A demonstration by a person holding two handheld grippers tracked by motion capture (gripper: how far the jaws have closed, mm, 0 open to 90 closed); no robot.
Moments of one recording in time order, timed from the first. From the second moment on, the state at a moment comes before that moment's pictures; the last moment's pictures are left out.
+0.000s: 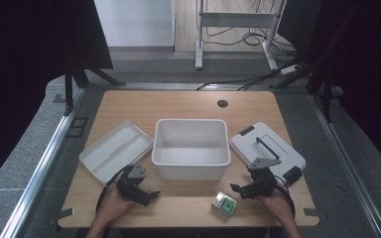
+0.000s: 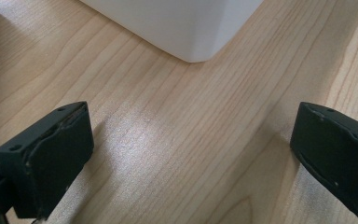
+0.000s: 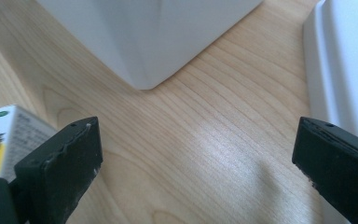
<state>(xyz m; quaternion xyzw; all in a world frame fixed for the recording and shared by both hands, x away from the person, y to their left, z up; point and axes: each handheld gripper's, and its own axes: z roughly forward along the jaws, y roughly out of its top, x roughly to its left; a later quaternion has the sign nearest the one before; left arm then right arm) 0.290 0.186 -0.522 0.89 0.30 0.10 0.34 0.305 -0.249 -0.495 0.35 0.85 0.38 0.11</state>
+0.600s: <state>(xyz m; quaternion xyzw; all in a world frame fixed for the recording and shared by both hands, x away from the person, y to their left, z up) 0.290 0.186 -0.522 0.88 0.30 0.10 0.34 0.259 -0.225 -0.455 0.29 0.87 0.38 0.10</state>
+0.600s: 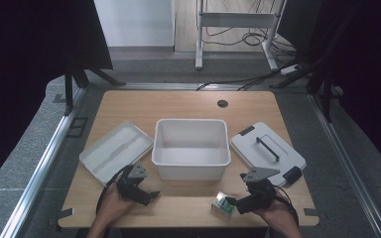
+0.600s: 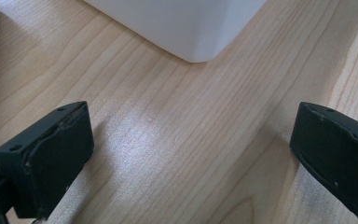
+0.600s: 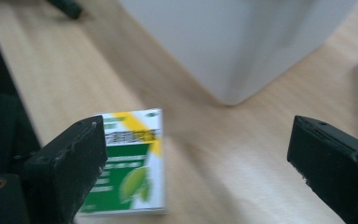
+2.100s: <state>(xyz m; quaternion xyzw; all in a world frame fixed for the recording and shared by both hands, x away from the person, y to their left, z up) 0.290 0.187 -0.522 0.88 0.31 0.10 0.34 0.249 -0.182 -0.430 0.20 0.93 0.30 0.05</state>
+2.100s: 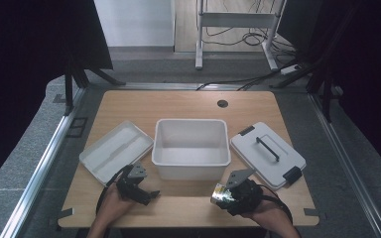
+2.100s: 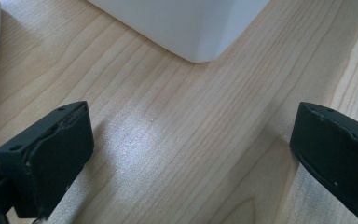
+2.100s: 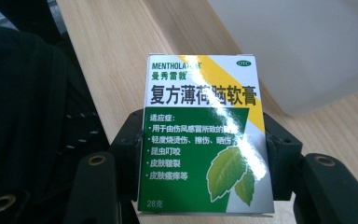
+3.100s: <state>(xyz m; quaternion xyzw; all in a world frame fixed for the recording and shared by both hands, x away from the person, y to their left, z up) 0.290 0.187 -0.522 0.88 0.31 0.10 0.34 0.289 -0.168 -0.337 0.21 0.92 0.32 0.07</state>
